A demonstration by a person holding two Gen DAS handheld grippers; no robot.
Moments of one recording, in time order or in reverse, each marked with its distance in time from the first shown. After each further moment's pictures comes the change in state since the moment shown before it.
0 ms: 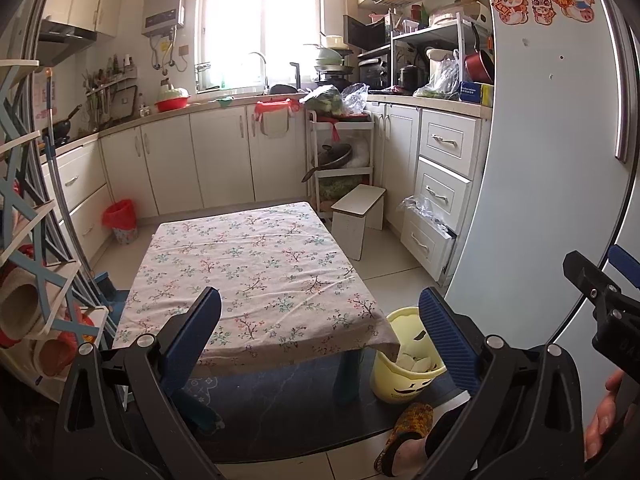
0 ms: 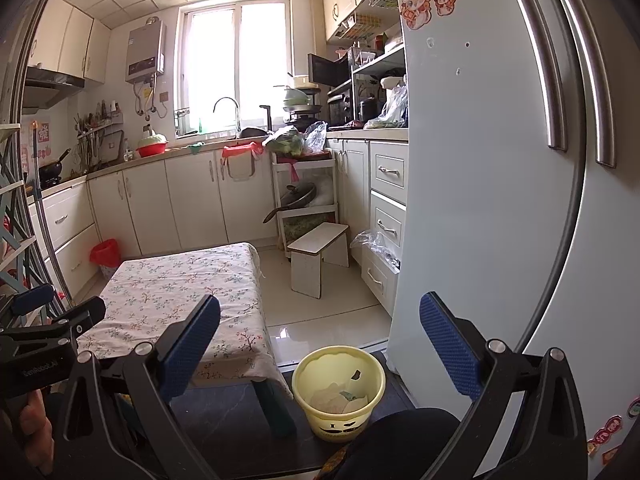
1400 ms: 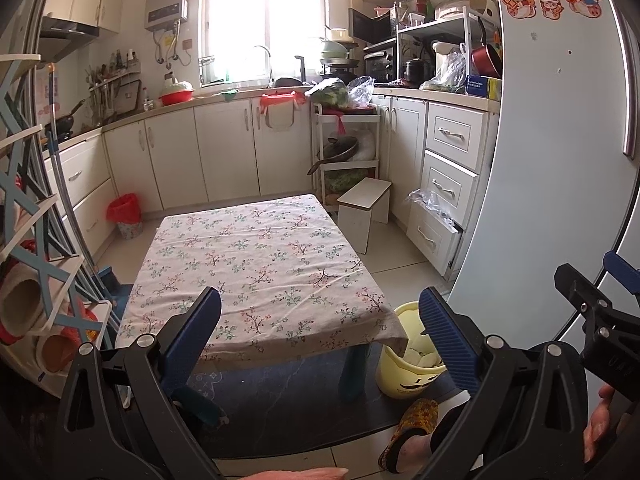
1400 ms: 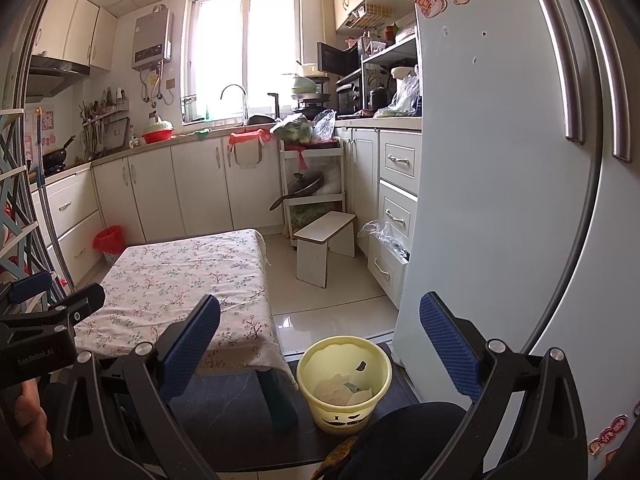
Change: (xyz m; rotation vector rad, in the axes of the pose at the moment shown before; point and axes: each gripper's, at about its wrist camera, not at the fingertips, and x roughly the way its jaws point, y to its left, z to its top) left arm 0.005 0.013 -0.010 -0.008 0.024 0.013; right arm 0.014 0.011 -0.008 -0.026 0.043 0.022
